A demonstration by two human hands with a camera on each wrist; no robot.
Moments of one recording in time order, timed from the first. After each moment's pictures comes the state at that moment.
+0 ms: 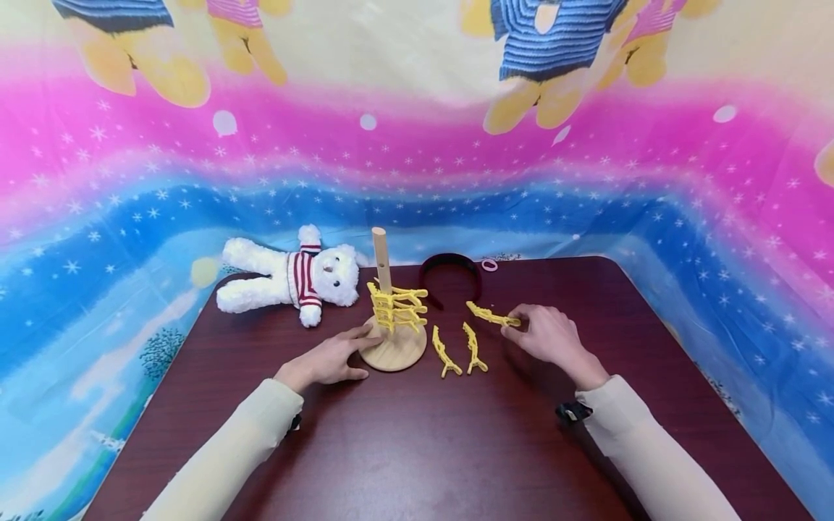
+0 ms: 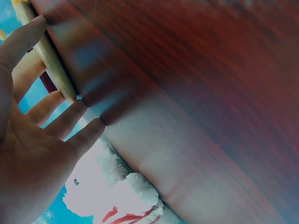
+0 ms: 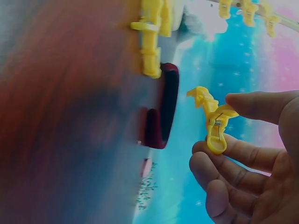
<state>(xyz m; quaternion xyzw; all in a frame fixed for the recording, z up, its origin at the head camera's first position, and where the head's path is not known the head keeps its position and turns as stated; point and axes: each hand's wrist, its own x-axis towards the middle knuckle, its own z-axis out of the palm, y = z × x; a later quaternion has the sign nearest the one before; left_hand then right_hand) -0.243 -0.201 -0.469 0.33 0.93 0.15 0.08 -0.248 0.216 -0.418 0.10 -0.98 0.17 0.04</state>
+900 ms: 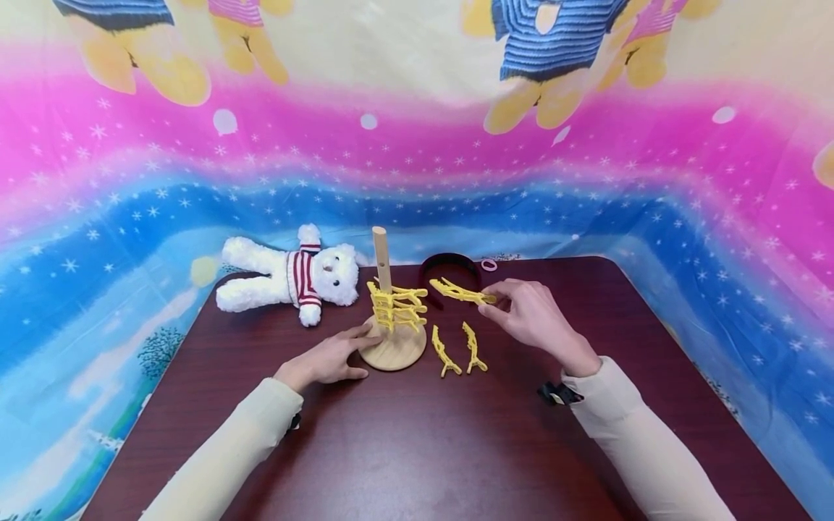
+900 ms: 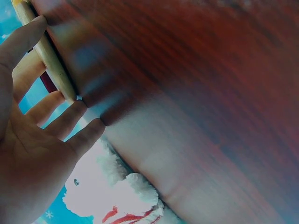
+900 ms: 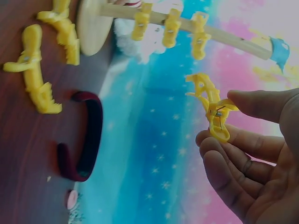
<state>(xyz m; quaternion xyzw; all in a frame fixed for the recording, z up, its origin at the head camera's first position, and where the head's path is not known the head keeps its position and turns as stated) -0.242 -0.202 -0.468 0.33 0.93 0.15 0.08 -0.239 0.174 -0.359 0.24 -0.94 0.22 0.14</state>
